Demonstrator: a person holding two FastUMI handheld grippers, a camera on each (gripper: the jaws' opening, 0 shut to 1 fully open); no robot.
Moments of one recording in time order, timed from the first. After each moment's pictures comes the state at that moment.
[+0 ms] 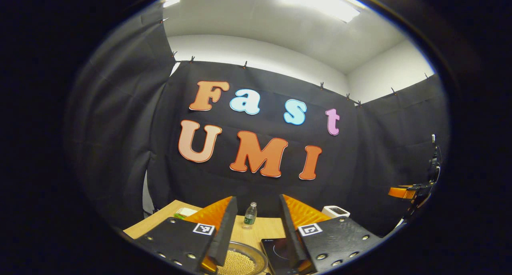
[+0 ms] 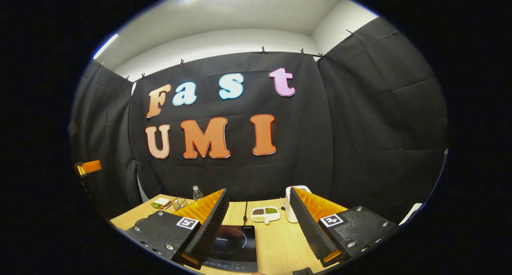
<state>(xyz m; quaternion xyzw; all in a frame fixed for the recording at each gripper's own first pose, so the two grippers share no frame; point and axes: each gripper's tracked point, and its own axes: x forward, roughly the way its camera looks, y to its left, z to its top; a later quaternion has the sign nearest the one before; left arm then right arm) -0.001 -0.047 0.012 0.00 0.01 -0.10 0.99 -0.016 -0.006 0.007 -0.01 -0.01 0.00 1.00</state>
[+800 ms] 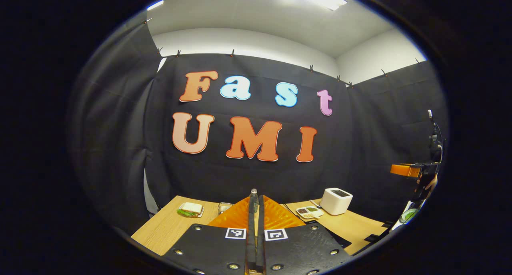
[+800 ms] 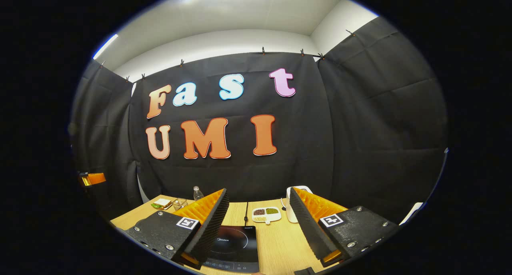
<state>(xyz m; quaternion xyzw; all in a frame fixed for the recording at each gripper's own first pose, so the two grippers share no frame) -0.009 -0.053 -0.036 0.05 0.08 -0.13 0.99 -0.017 -0.003 0.009 0.00 -0.01 0.00 1.00</state>
